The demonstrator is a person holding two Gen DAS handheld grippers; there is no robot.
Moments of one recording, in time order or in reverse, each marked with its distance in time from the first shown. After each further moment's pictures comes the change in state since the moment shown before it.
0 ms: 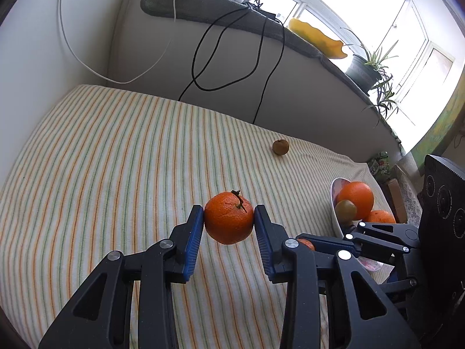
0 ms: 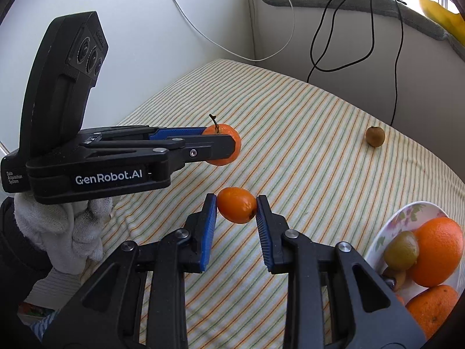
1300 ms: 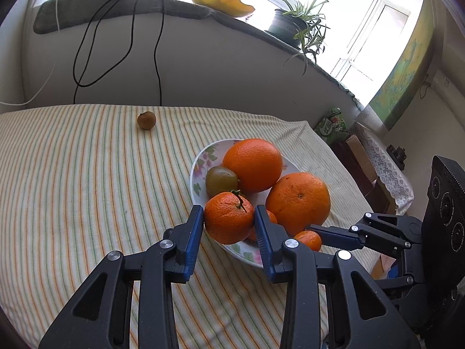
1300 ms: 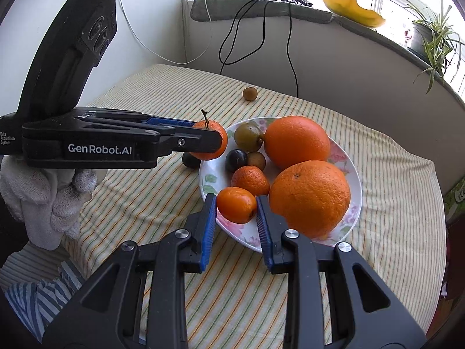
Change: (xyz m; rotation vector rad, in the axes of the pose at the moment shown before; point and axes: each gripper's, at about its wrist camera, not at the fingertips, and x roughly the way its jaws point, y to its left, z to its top) left arm 0.037 -0.152 -0.031 0.192 0.081 -0.159; right arm -0.111 -0.049 -0.095 0.053 -0.064 -0.266
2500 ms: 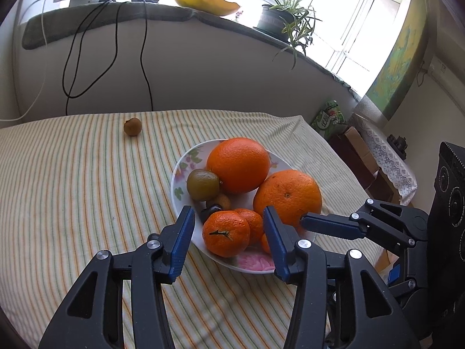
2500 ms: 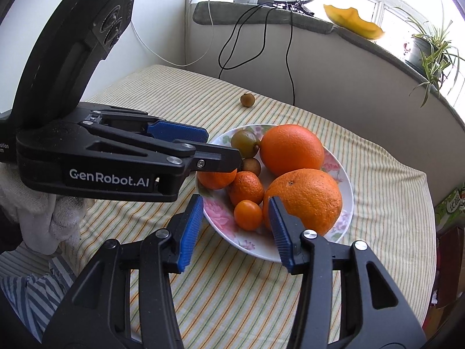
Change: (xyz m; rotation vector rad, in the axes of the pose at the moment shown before) left arm 0.004 -0.021 0.002 0.056 -0.001 0.024; right arm -0.001 0.003 0.002 -0.040 -0.025 -0.038
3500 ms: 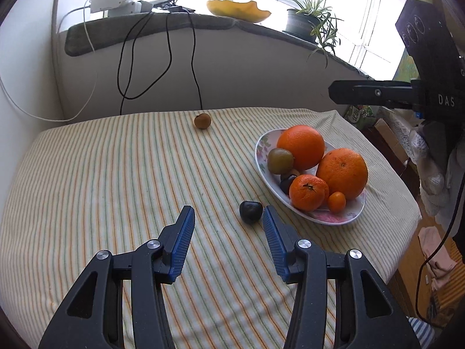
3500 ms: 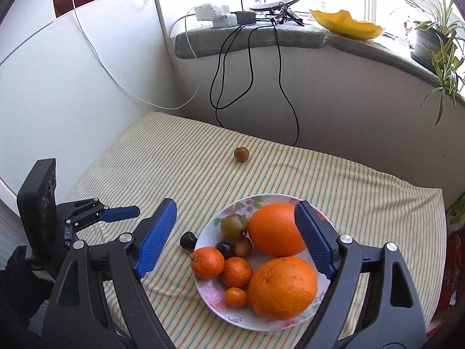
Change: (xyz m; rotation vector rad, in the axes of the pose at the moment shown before) left arm -0.041 0.048 -0.027 0.056 -0.016 0.169; right arm 0.012 -0.059 0.099 0.175 -0.011 0.135
